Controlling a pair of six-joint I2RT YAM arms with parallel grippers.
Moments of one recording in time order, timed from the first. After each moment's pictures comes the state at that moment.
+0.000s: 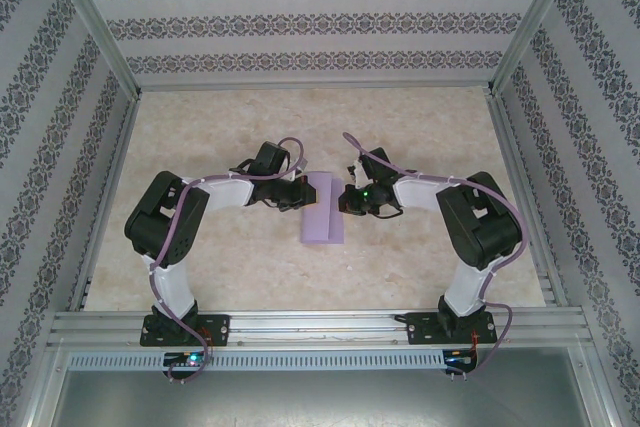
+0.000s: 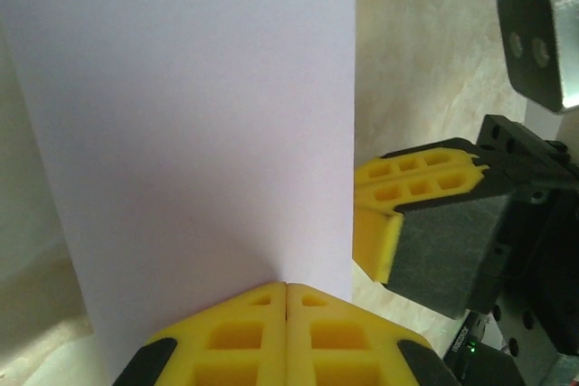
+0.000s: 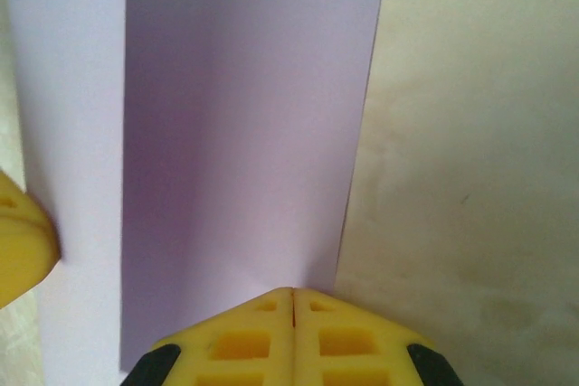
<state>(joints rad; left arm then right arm) -0.46 1.86 1.01 -0.07 0.64 -0.69 0.45 1.79 0.91 -0.20 -0.48 0.53</state>
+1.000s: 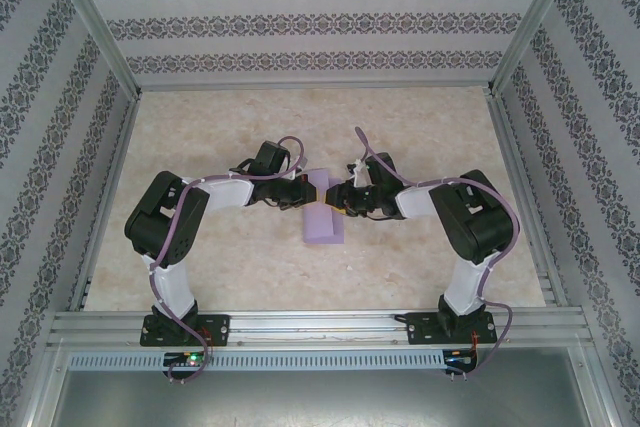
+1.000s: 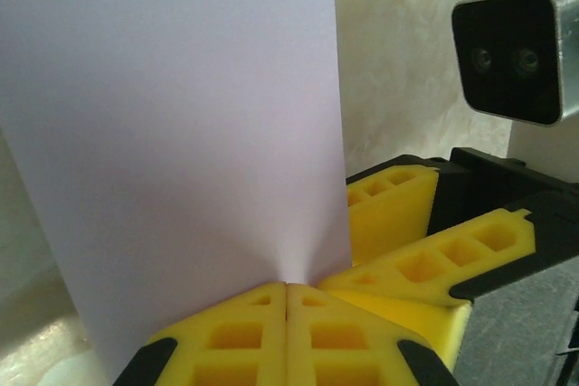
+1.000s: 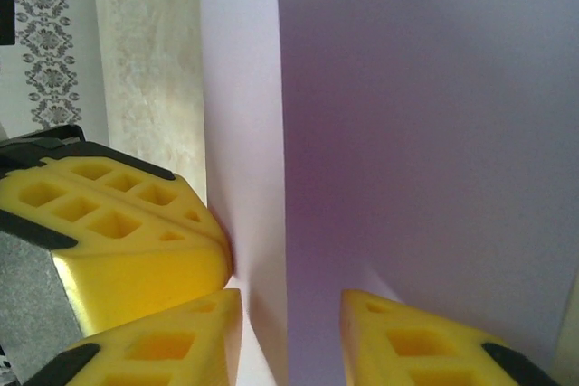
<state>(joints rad) -0.46 1.86 1.01 -0.05 0.63 -0.69 0.43 1.84 0.78 0.29 -0.75 0.83</state>
